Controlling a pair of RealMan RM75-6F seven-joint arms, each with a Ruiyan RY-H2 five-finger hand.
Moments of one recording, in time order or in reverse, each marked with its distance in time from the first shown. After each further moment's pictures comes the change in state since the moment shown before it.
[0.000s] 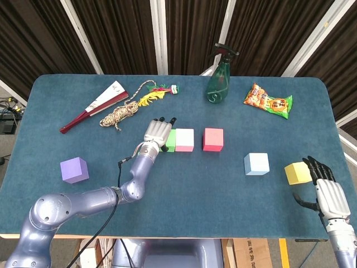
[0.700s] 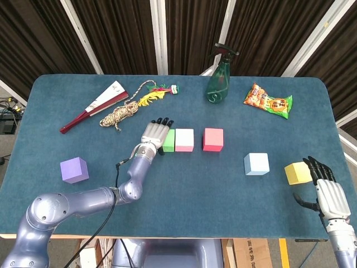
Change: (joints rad) left arm 0.010 0.028 0.016 -0.035 -0.038 0.013 0.029; right arm -0.003 -0.001 0.001 -0.002 0.005 0.004 -0.002
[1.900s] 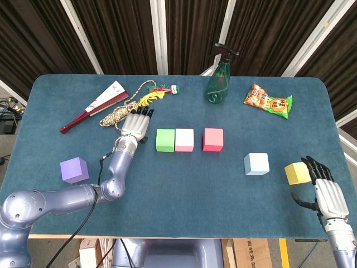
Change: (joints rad) left arm 0.076 0.130 0.042 -0.119 0.053 0.103 -0.012; right arm 0.004 -0.002 0.002 -0.006 0.000 -0.008 0.020
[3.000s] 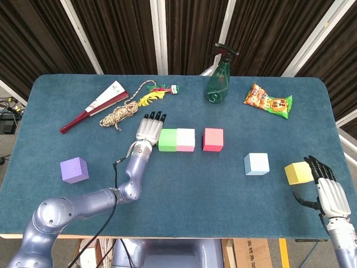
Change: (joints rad) left arm -0.048 -0.220 -0.052 0.260 0.057 -0.062 0.015; right arm 0.003 0.012 0.006 0.000 0.023 -0.020 0.027
